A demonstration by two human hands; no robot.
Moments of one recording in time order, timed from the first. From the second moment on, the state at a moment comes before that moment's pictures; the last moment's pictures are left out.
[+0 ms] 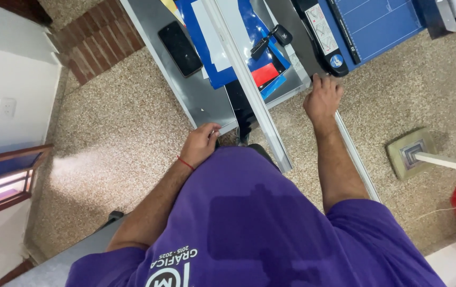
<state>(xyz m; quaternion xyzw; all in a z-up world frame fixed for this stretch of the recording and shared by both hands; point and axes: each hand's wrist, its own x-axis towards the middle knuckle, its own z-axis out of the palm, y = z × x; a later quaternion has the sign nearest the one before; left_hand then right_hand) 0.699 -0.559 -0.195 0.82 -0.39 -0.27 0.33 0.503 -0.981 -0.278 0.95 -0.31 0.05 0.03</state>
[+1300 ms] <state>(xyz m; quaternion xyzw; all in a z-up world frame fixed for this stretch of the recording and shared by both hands) 0.340 -0.420 -0.157 0.76 0.30 -0.05 0.57 0.763 -0.798 -0.373 0.98 0.14 0.00 -0.12</state>
